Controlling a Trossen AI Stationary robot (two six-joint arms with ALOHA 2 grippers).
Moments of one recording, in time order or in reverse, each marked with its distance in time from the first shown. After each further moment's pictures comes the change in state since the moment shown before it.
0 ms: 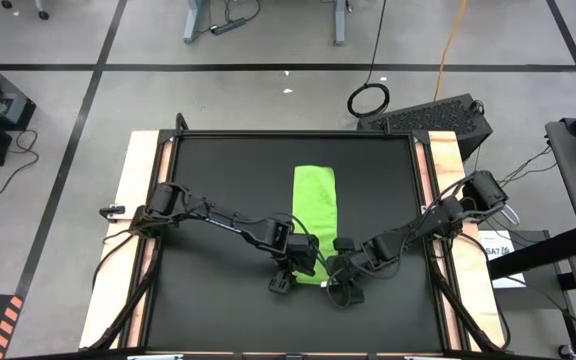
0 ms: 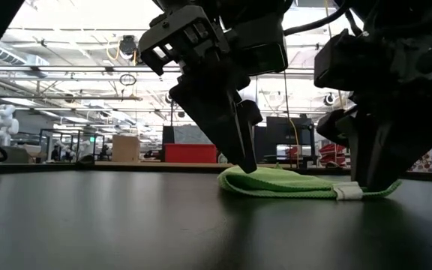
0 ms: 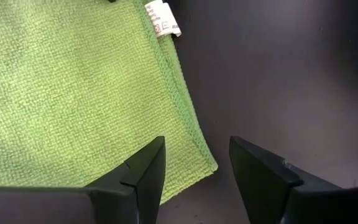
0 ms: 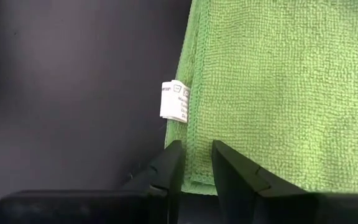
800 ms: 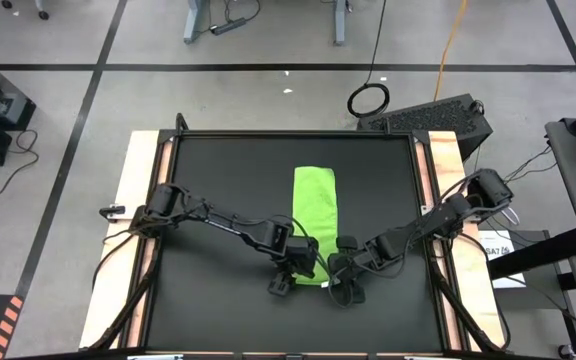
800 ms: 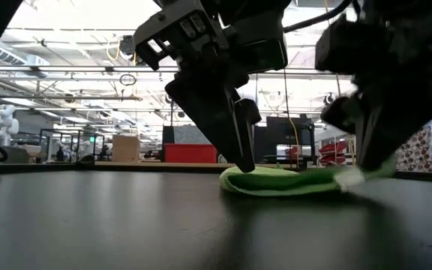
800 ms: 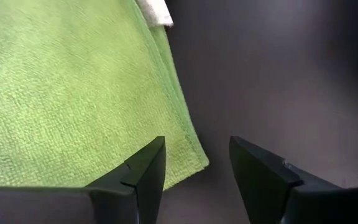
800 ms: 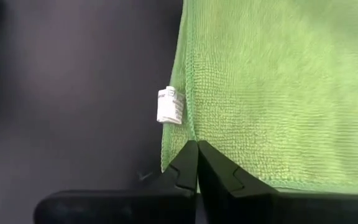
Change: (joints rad) left arm -0.019 -0.001 0.000 -0.003 0.003 -0.023; right arm 0.013 -0.064 0.026 -0.079 0.029 0.057
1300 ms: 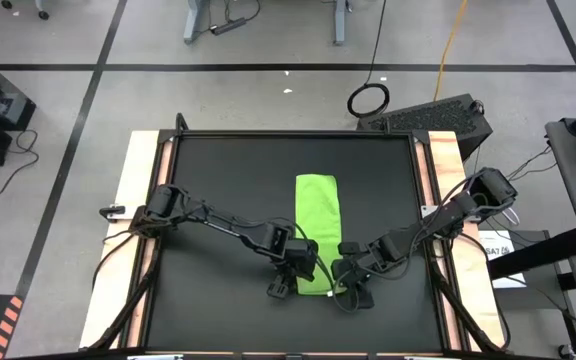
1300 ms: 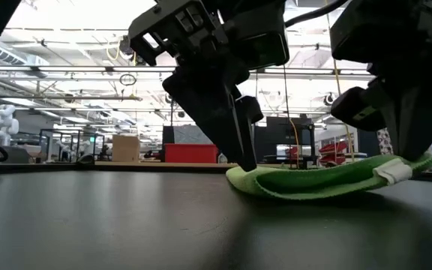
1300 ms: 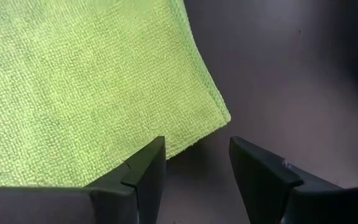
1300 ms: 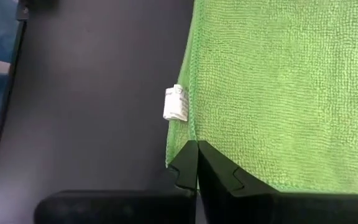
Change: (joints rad) left arm -0.012 0.000 0.000 0.014 0.007 0.000; right arm 0.025 -0.023 0.016 -0.049 -0.108 -0.018
